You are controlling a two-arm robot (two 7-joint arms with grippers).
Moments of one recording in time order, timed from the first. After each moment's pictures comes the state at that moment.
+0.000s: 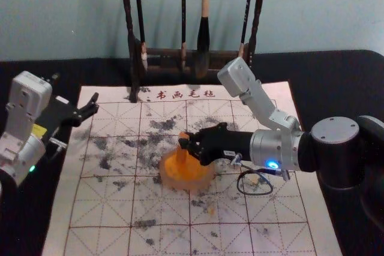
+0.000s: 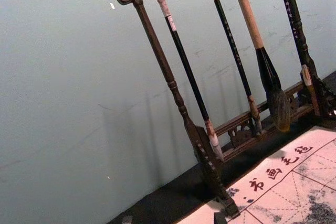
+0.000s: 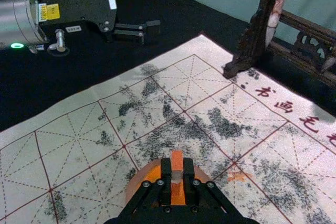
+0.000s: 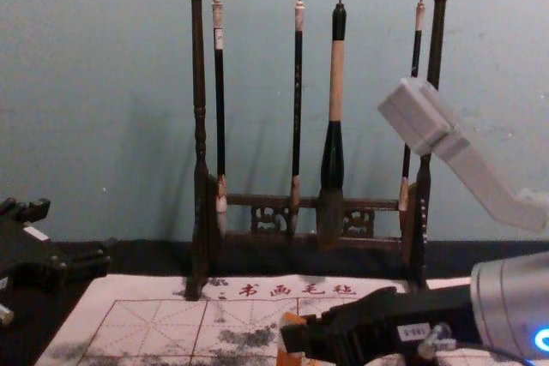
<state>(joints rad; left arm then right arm) -0.20 0.60 0.45 -1.41 -0.25 -0.12 0.03 0.41 0.43 -0.65 -1.47 0.43 0.45 0.48</state>
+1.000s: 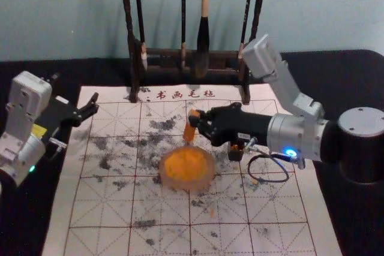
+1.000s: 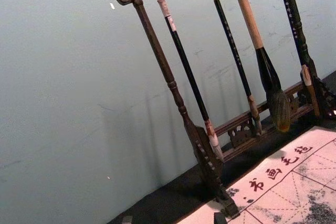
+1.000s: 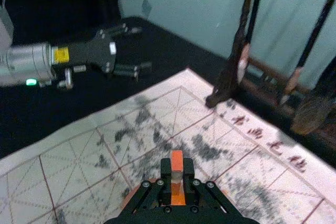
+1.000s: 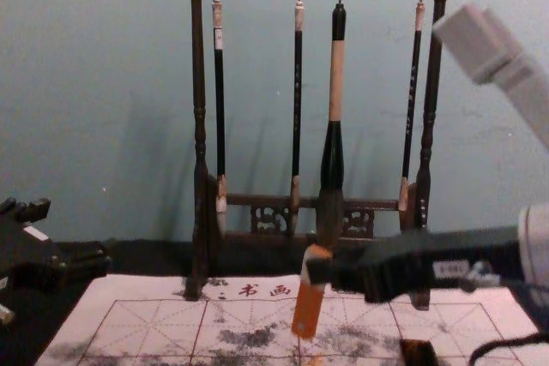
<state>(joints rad) -0.20 0.60 0.45 -1.41 -0.25 -0.12 0.03 0.36 0.49 -0.57 -1.60 0.47 0.43 0.46</state>
